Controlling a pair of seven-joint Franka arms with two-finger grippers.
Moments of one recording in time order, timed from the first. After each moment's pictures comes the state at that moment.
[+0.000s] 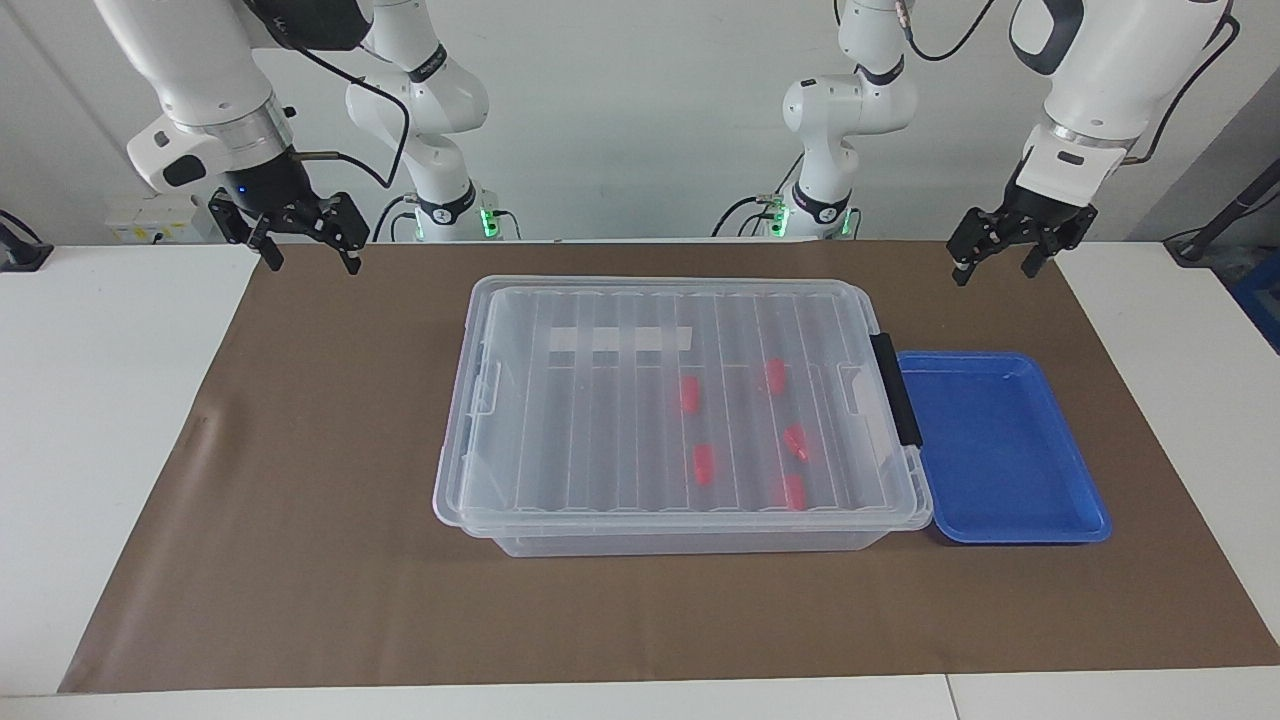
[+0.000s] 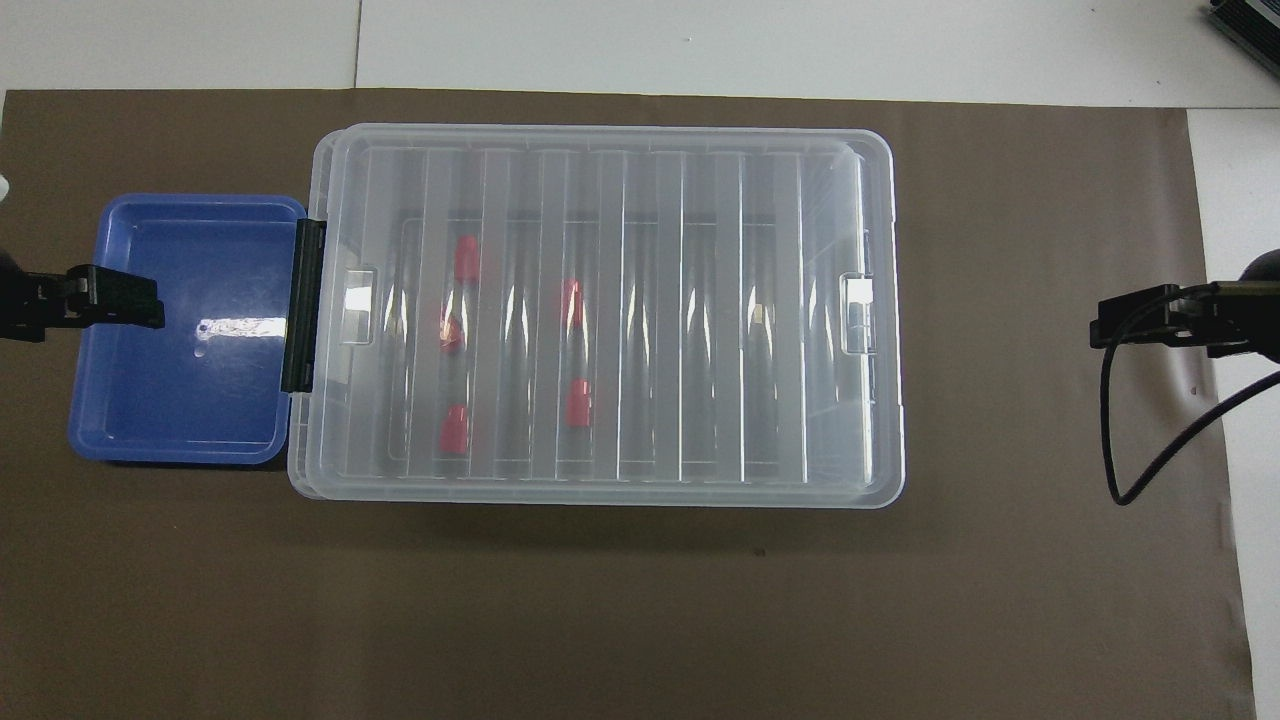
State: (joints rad) left arm -0.02 -0.07 -0.04 -1.67 0.01 1.67 -0.11; right arm 0.03 -0.06 -0.03 -1.63 0.00 1.59 0.11
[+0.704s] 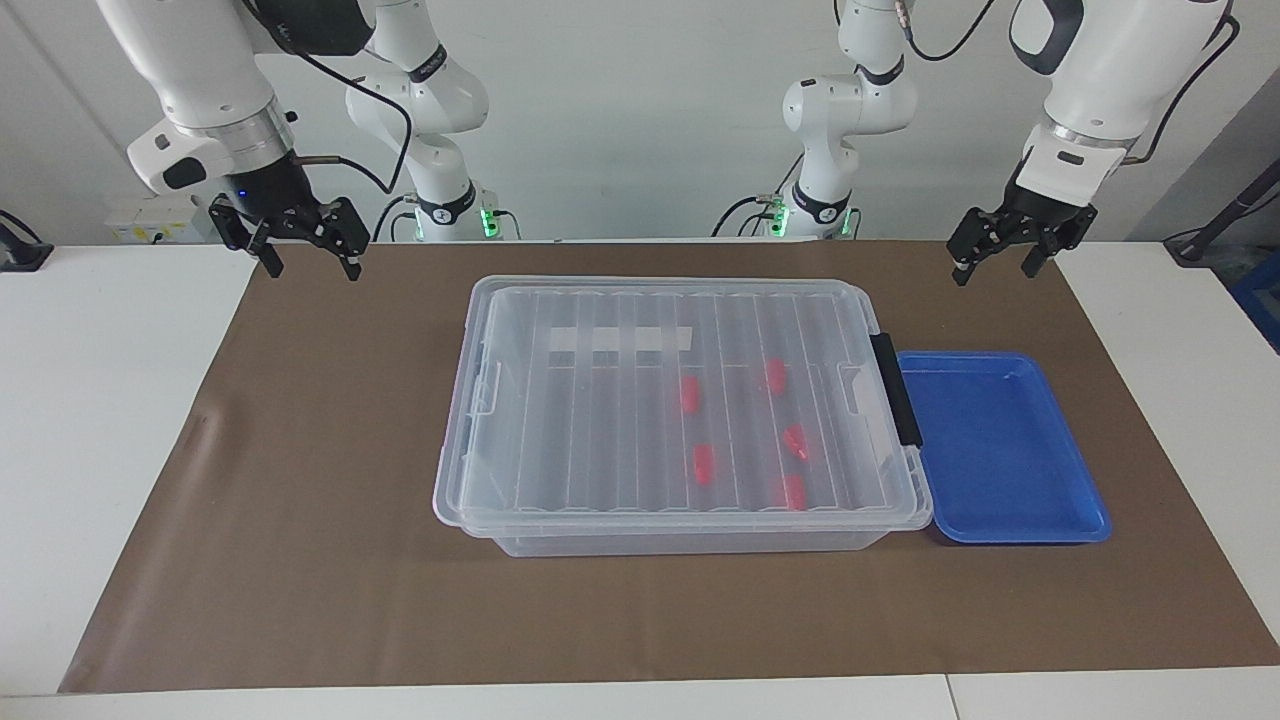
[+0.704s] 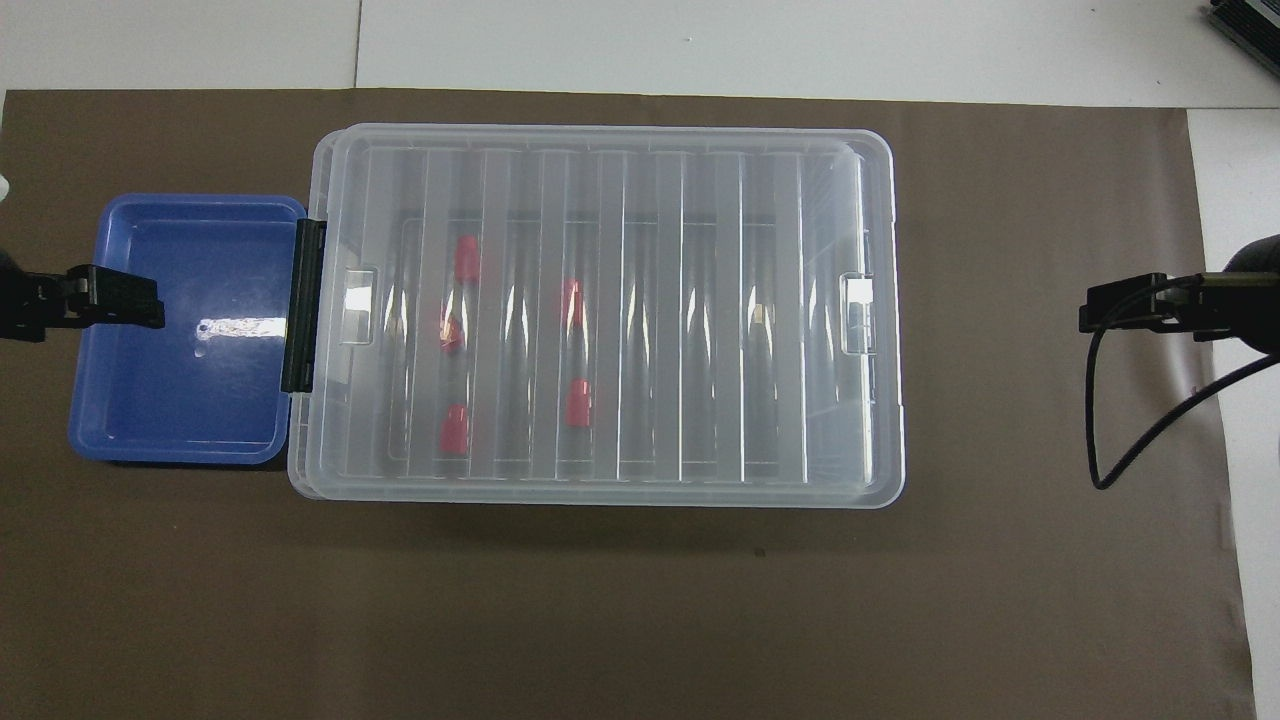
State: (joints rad) left arm -0.02 -0.07 -0.04 -1.67 0.01 1.67 -0.11; right arm 0.04 -0.06 -0.03 -1.68 0.00 1.70 0.11
